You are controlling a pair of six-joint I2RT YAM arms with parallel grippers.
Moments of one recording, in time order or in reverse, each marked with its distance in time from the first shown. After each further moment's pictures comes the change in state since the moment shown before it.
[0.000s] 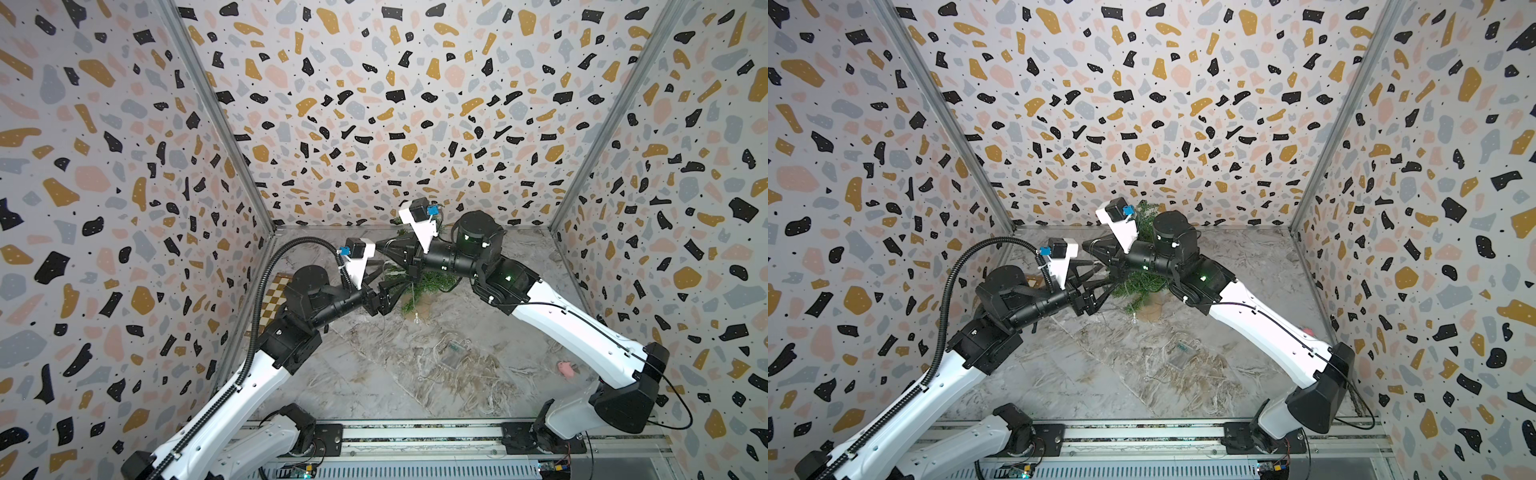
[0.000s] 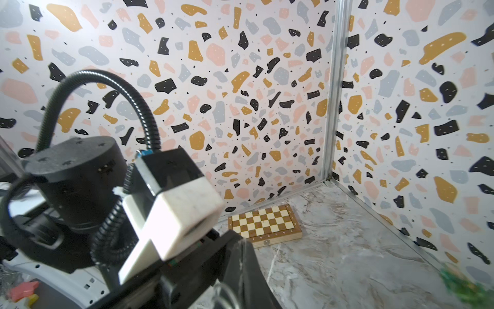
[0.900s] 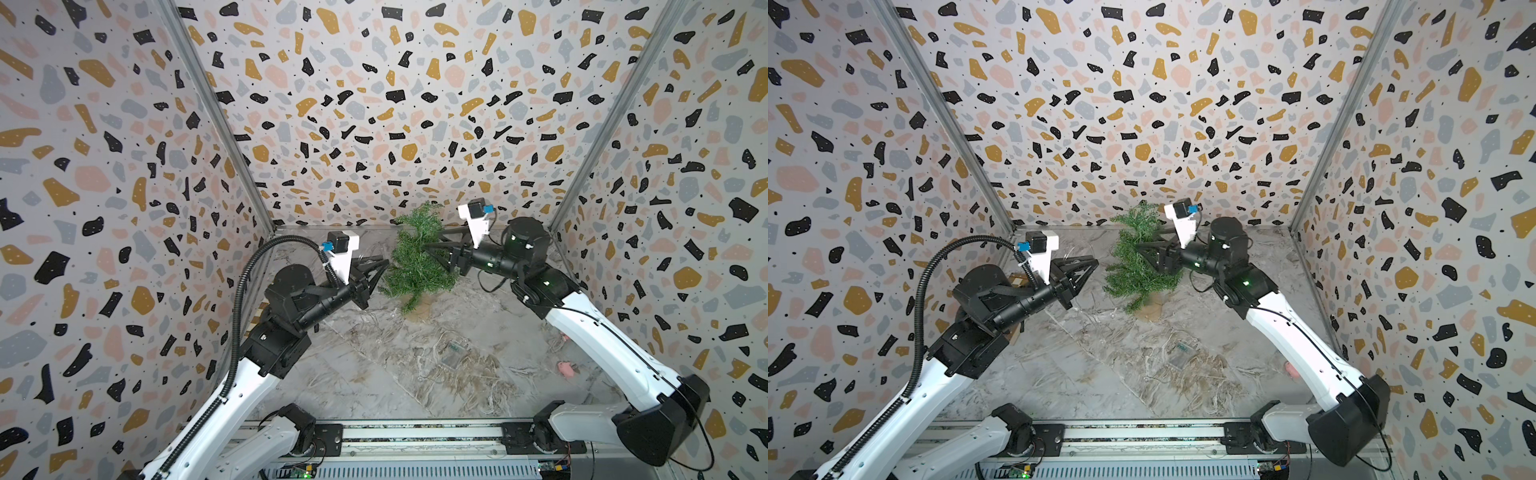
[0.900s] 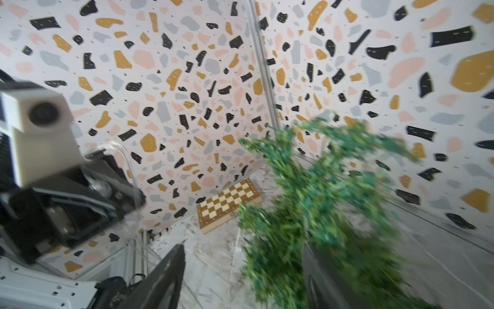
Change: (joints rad) left arm 0.035 -0.049 0.130 -0.131 -0.113 0.075; right arm -0.354 -0.279 -0.367 0.019 -0.085 0.090
